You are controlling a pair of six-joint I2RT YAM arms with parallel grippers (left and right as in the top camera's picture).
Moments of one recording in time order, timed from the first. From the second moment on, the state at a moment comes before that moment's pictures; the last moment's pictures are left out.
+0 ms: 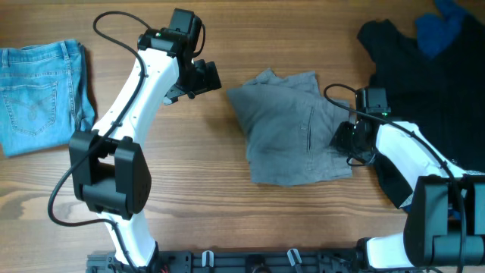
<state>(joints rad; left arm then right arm) -0.27 1.98 1.72 -1.12 0.02 -0.54 0.00 1.63 0.84 -0.62 0.00 0.51</state>
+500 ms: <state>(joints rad) -0.27 1.98 1.72 -1.12 0.02 -0.54 -0.02 1.62 0.85 -0.58 -0.15 0.49</state>
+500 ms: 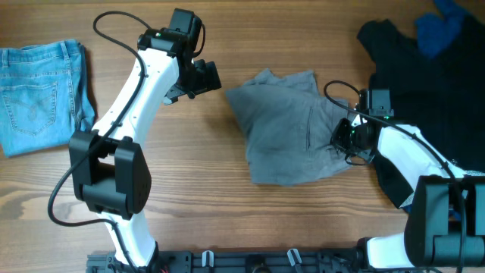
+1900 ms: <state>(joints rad) 0.09 1.81 1.72 -1.27 0.45 -0.47 0.18 1.59 1.19 -0.30 -0.10 0.12</state>
